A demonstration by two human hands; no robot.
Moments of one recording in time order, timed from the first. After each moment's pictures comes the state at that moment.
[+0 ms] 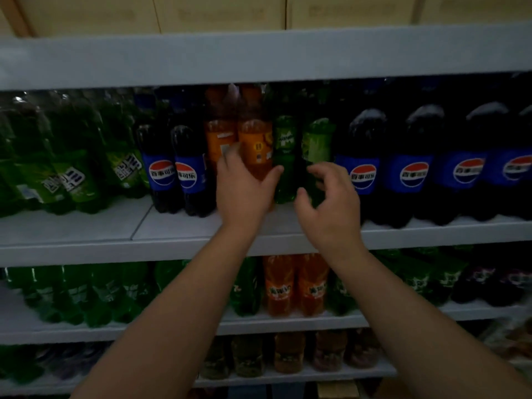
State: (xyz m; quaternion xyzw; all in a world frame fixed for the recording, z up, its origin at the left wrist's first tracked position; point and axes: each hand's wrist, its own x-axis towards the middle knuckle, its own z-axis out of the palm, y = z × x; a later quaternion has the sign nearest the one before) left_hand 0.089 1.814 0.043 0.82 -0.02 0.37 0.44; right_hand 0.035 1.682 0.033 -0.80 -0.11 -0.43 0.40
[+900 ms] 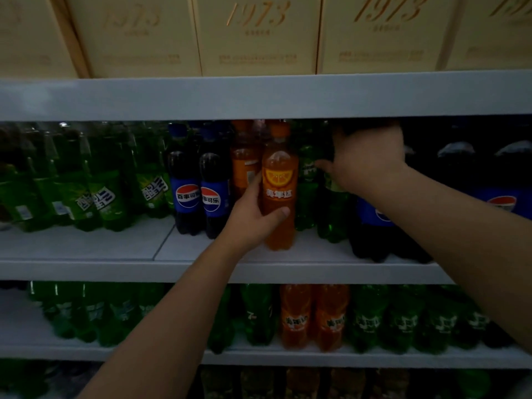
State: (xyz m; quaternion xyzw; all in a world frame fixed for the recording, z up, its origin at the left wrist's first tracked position) left_hand 0.107 1.866 0.037 0.80 -0.20 0.14 0.56; right_hand 0.099 1.666 0.153 -0.90 -0.01 -0.35 -0.24
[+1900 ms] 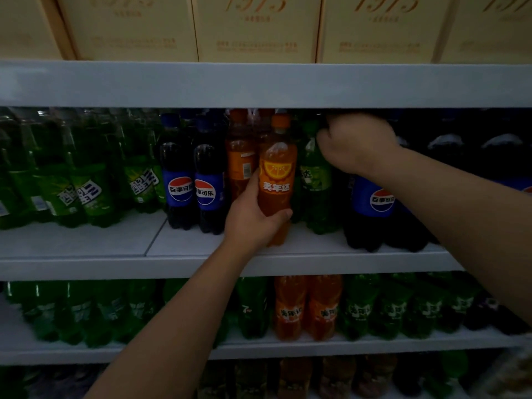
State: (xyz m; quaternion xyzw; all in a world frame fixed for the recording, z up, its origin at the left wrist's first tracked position) left_hand 0.107 1.856 0.019 0.81 -0.15 0.22 0.52; right_hand 0.096 1.669 0.167 -0.94 -0.12 -0.32 0.00
